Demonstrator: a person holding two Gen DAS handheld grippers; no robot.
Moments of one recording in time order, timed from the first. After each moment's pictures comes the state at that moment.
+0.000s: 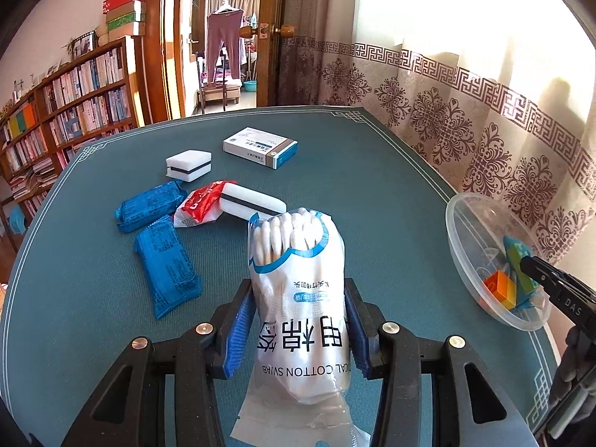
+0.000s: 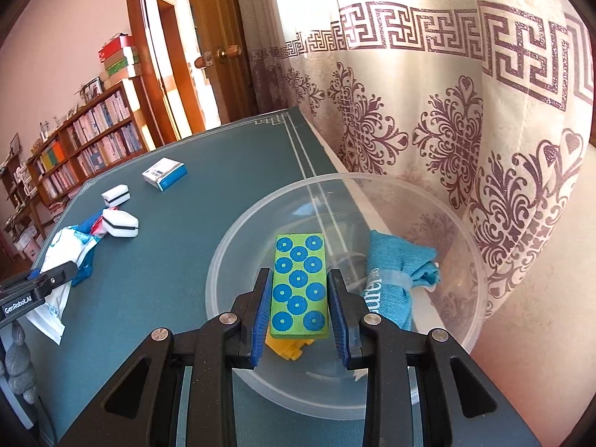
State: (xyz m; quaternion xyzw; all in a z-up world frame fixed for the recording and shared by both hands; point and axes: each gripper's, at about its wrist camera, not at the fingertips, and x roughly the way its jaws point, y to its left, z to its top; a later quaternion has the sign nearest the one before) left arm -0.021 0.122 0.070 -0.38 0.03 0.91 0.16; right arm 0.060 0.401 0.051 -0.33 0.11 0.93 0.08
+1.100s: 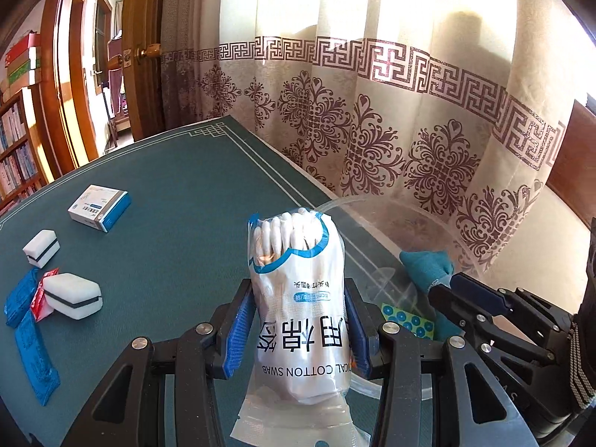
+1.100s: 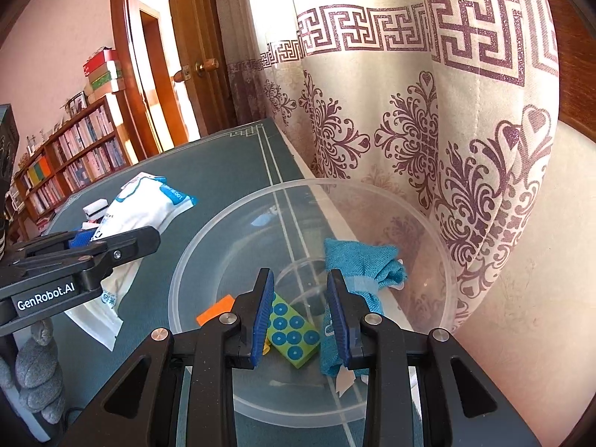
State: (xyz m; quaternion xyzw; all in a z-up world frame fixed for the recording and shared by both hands) left arm -0.031 0.279 0.076 -0.36 0.08 0.87 0.32; right arm 0.070 0.420 0.046 -0.31 0.11 0.94 0.11
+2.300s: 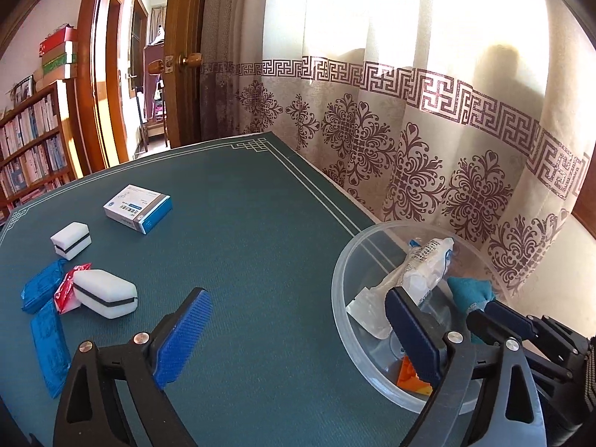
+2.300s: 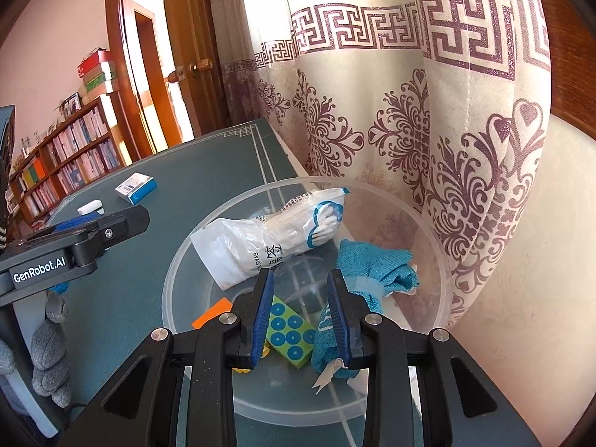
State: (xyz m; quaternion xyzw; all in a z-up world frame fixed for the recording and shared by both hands) left arm -0.041 0.246 0.077 -0.32 0.05 0.91 0.26; right arm 0.071 0.415 0.045 -0.31 0.11 0.94 0.12
